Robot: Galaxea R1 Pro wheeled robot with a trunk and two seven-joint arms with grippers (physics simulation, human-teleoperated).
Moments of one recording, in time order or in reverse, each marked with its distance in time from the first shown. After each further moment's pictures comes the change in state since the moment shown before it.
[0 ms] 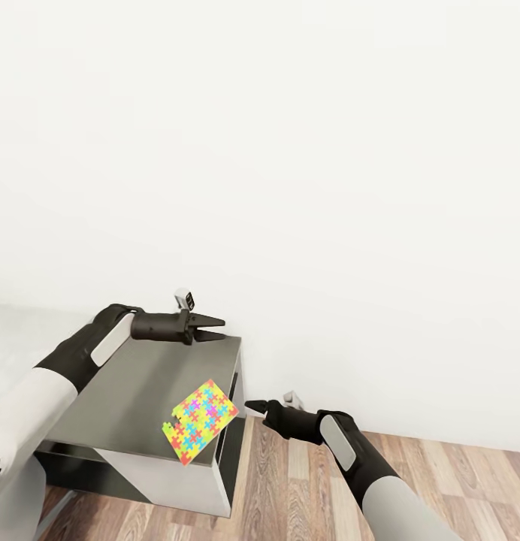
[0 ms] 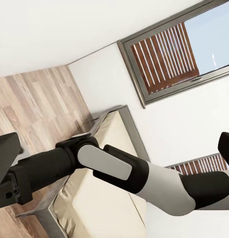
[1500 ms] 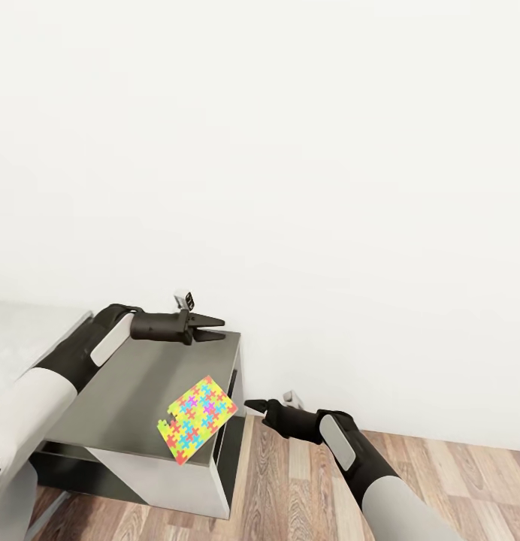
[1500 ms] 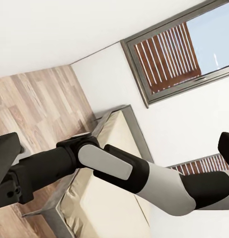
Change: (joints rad) left arm 0.000 0.002 -0.001 0.000 0.000 0.000 0.000; right arm 0.000 0.001 0.000 -0.003 0.002 -0.003 0.006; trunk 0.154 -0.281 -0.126
